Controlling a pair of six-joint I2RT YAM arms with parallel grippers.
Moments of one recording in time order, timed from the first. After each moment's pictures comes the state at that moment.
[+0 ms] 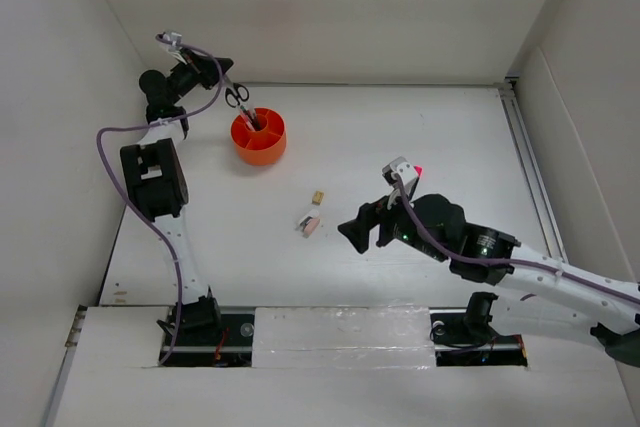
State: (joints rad) left arm 0.22 2.26 1.69 1.05 0.99 -0.77; right arm 1.09 0.91 0.83 -0.22 0.25 0.41
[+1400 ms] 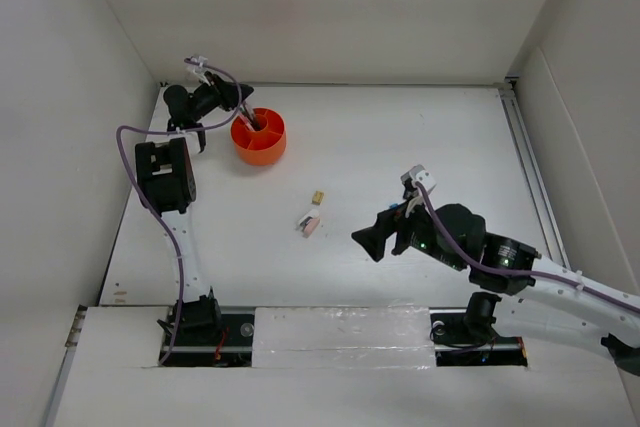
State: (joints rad) left arm 0.15 2.33 1.57 1.00 0.97 -0.65; right arm 1.09 0.76 0.77 -0.28 0.23 0.44
